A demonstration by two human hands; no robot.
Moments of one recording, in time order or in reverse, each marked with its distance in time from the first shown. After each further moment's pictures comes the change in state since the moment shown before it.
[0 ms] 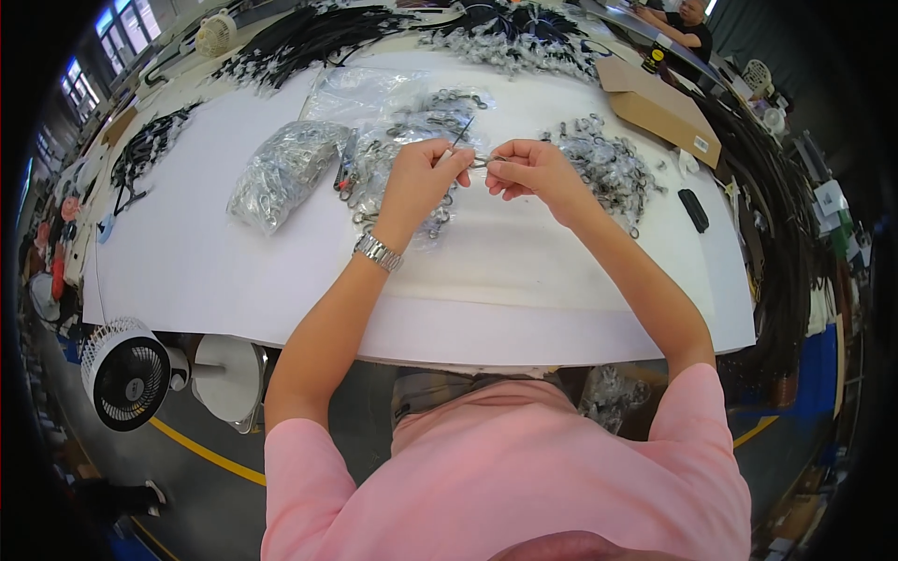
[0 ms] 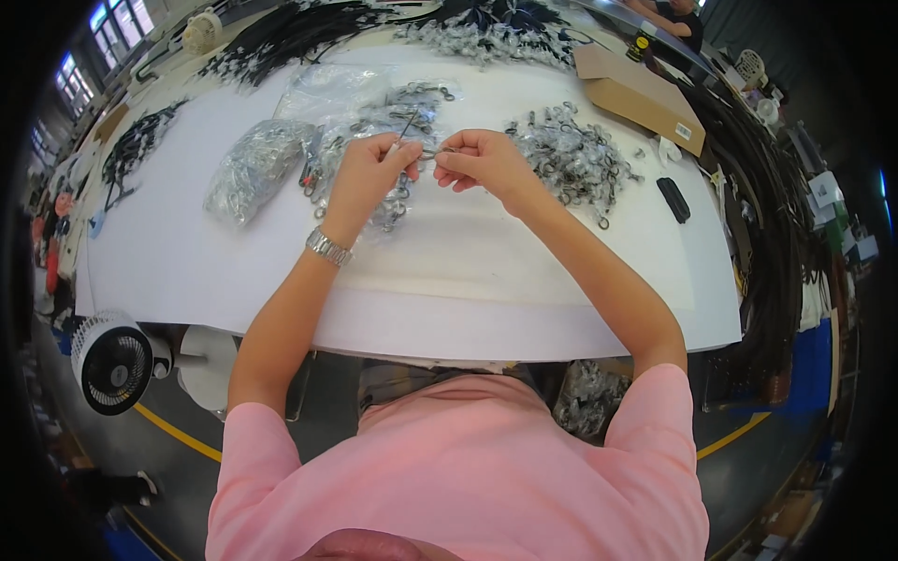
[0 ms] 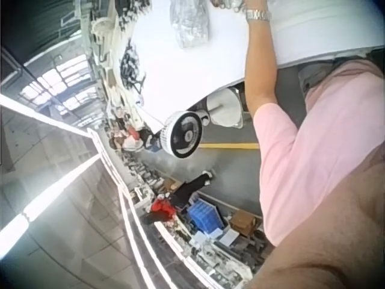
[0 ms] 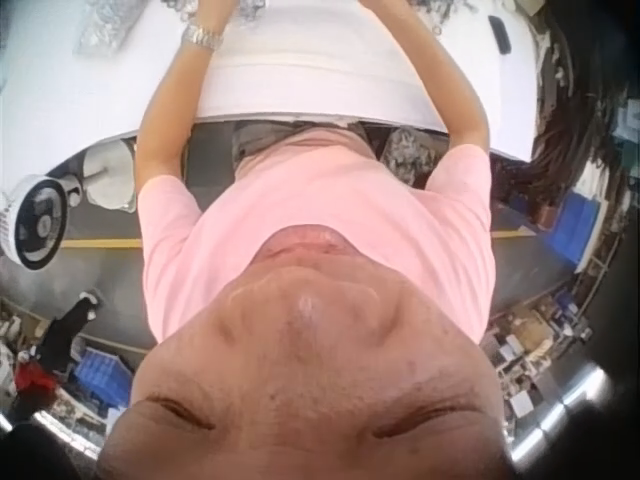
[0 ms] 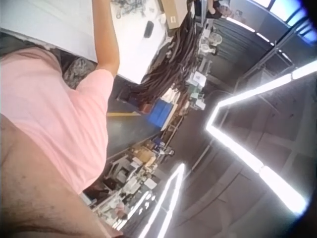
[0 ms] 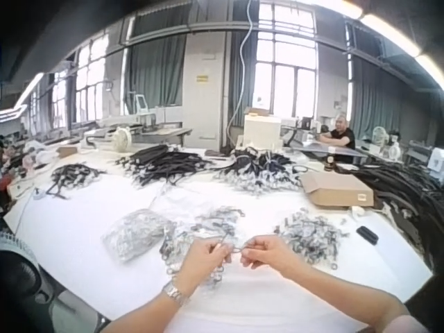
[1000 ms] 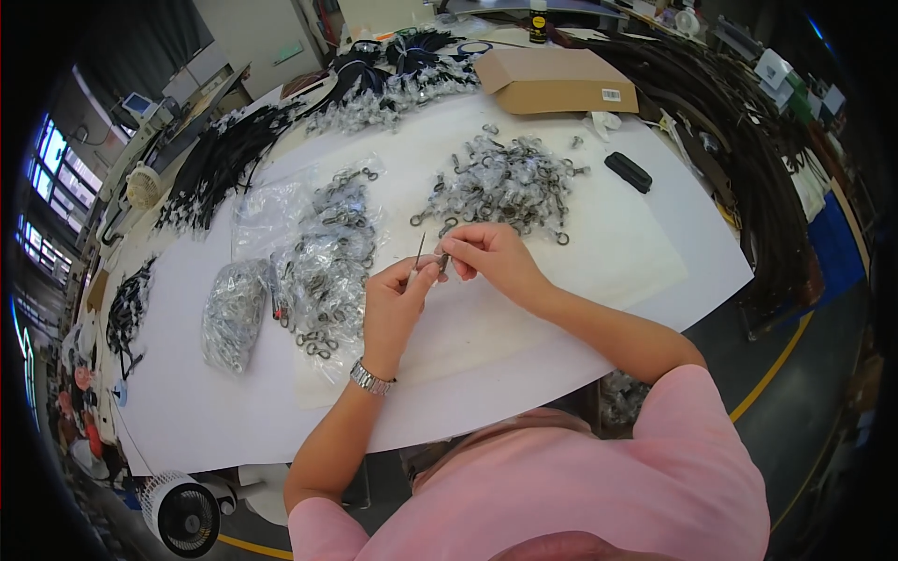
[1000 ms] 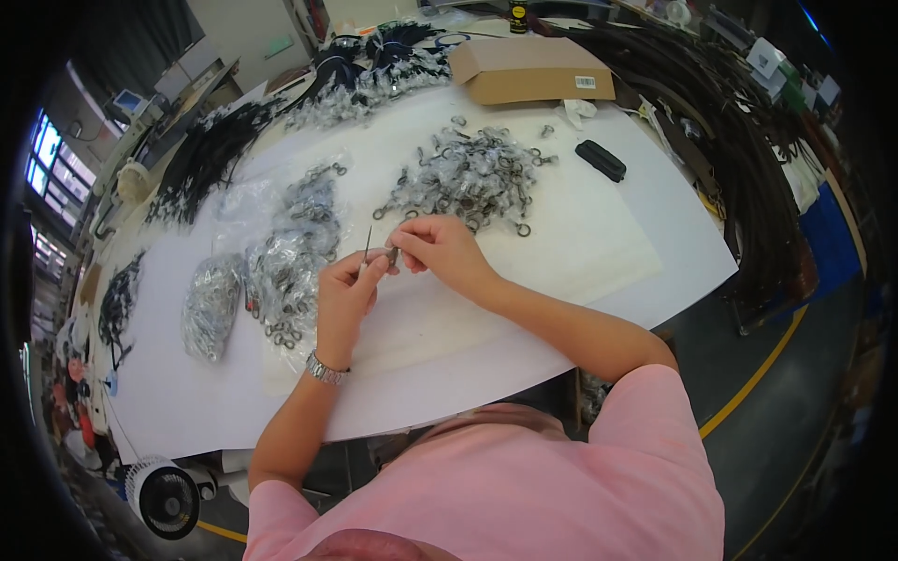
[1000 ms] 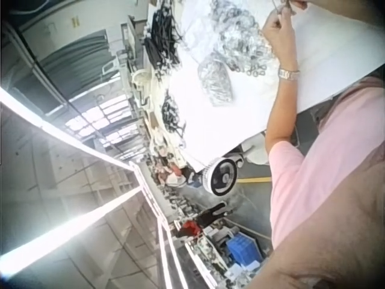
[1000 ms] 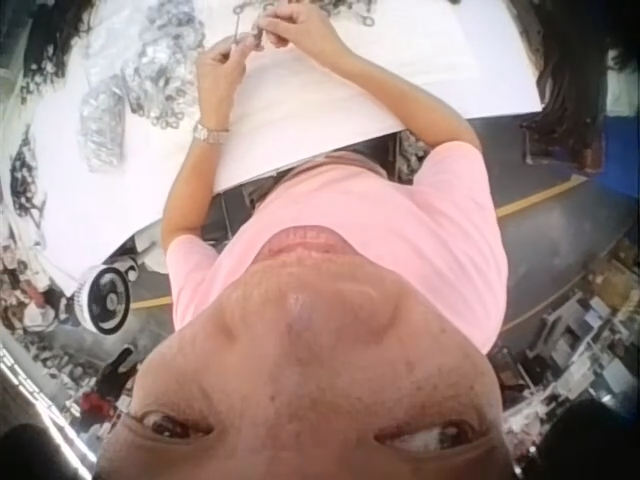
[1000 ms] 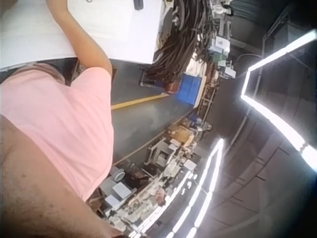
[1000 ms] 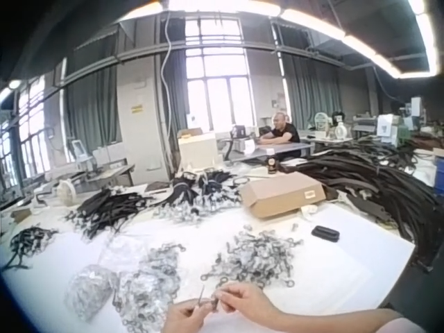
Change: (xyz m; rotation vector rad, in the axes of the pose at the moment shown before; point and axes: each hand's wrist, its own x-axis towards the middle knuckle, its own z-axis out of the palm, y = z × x) left_hand -0.026 0.015 0.086 -0.128 -0.188 -0.122; right_hand -0.064 0.052 -0.029 0.265 0.305 -0.082
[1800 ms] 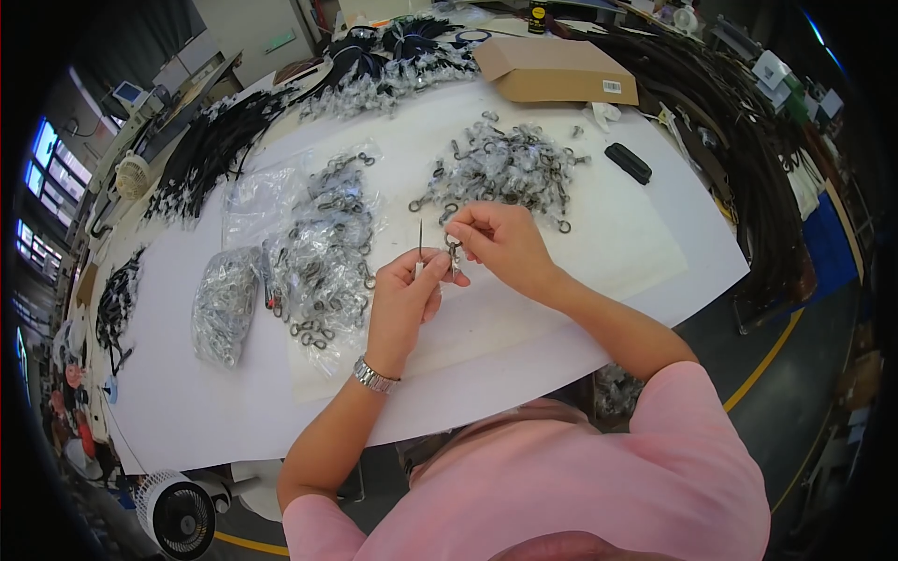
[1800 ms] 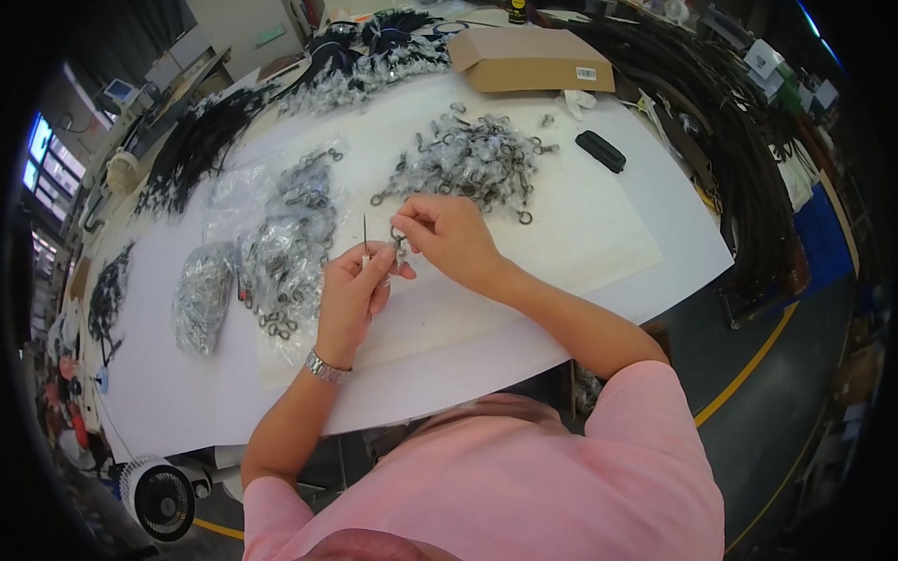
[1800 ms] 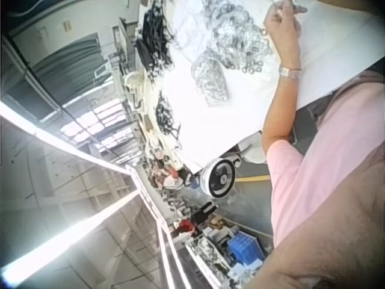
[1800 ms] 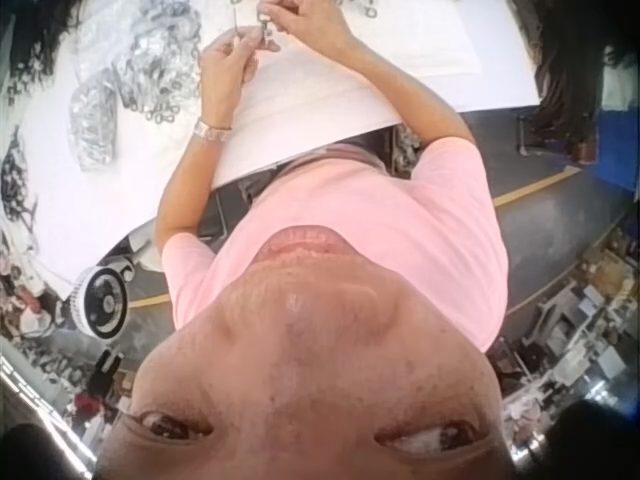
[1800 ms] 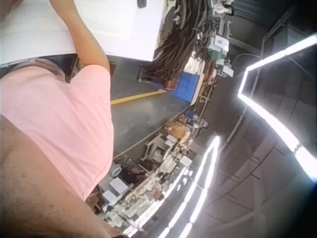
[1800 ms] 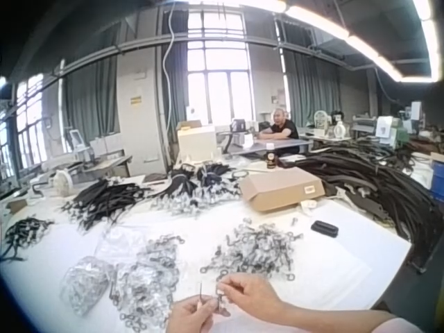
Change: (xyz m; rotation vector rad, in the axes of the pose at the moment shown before) left_hand -0.009 0.006 0.004 -0.327 -0.135 -0.139; right_hand -0.011 -0.023 0.007 -0.392 0.146 -0.191
